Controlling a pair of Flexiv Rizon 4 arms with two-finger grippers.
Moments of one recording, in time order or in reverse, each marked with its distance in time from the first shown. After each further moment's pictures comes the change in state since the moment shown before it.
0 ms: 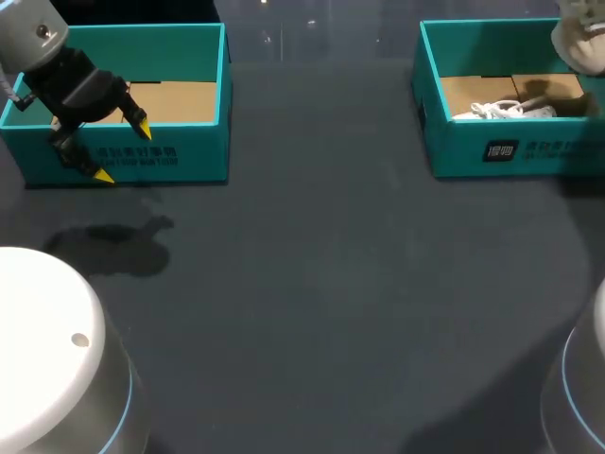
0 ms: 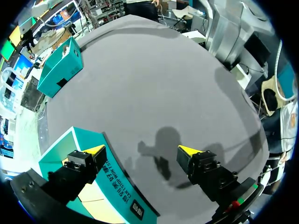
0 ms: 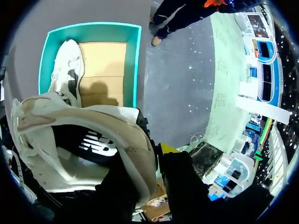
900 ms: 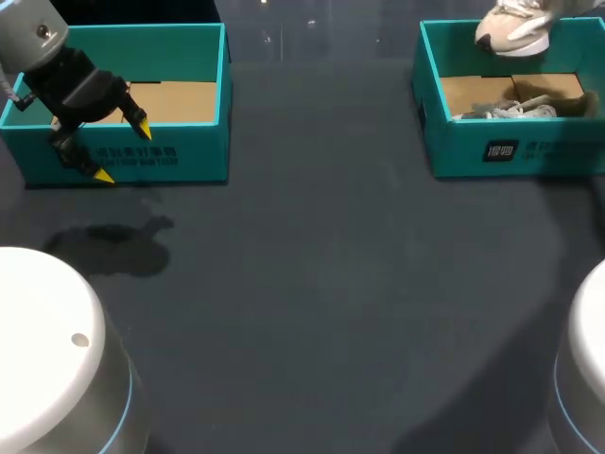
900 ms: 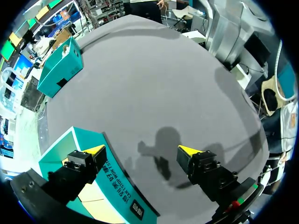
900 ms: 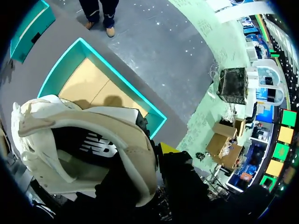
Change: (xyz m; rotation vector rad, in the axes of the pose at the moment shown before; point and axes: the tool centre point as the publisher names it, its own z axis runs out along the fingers) left arm 0.000 0.000 0.000 0.000 0.000 0.000; right arm 0.044 -0.011 -0.007 0.247 0.186 0.791
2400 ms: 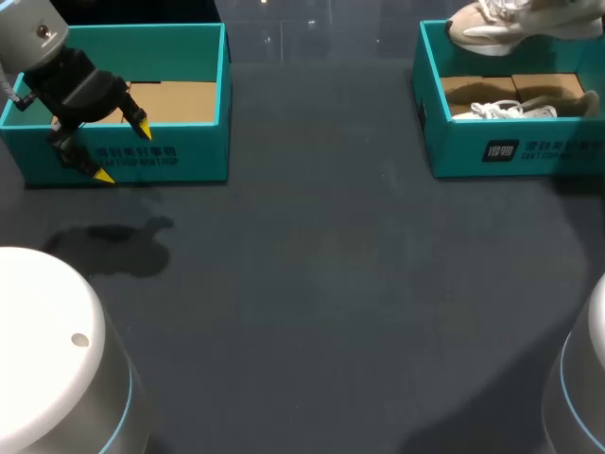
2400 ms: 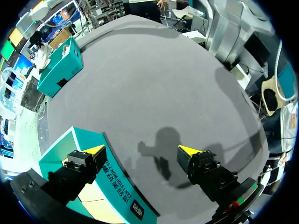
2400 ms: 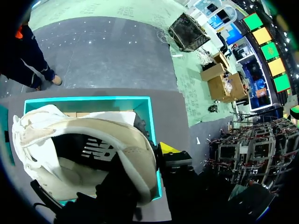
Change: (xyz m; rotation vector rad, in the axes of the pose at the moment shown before) left arm 0.000 0.000 0.000 0.000 0.000 0.000; right arm 0.017 -0.032 0.056 0.001 -0.094 0.732
